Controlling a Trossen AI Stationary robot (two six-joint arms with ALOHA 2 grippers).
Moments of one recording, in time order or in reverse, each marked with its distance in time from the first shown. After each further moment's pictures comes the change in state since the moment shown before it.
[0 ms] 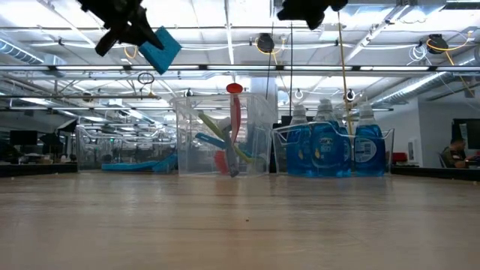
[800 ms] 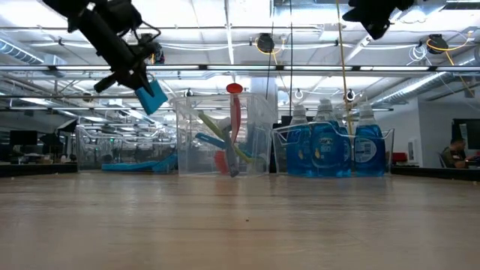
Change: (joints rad) left arm 0.677 0.154 0.000 -0.067 0.530 0.090; right arm -0.067 -0.487 -0.202 -0.215 -0.010 0.294
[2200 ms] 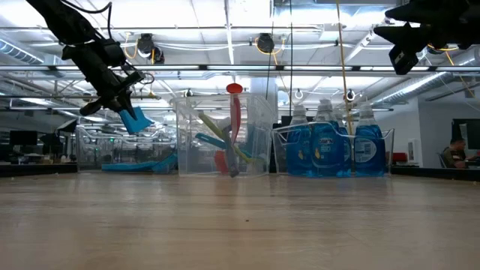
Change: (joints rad) left arm 0.450 0.191 0.000 -0.038 0.370 0.203; right arm 0.002 -0.553 -0.560 0.411 -0.075 0.155
